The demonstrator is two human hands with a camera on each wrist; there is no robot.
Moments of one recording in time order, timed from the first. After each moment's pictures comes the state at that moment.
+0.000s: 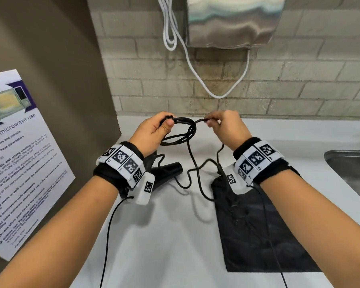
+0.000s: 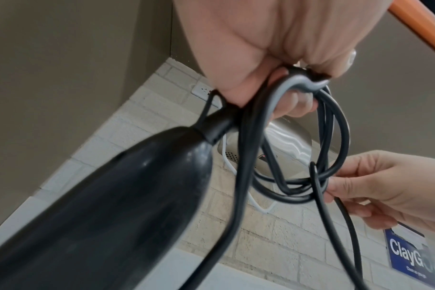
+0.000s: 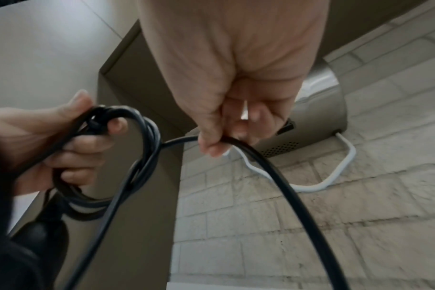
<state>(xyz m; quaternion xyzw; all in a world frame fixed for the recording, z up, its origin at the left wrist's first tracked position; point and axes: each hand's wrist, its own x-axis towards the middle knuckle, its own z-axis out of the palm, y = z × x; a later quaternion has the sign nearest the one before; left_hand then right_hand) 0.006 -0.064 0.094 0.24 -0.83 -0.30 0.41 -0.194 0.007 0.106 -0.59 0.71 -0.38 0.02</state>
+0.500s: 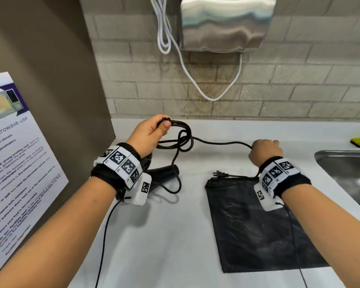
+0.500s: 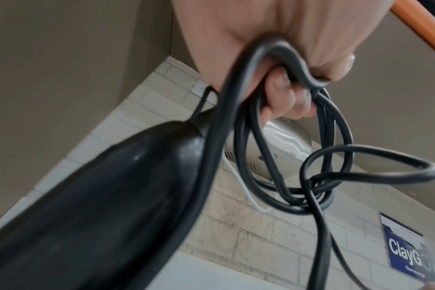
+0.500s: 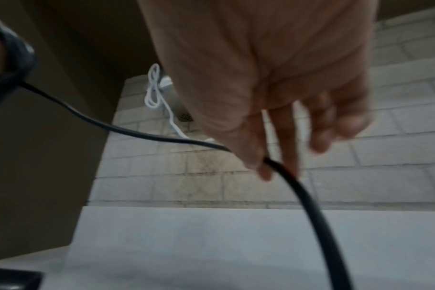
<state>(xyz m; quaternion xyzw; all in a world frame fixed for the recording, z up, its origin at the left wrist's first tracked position) 0.002 -0.064 0.097 0.24 -0.84 -0.30 0.39 -0.278 0.049 0.054 -0.39 0.92 -0.07 0.00</state>
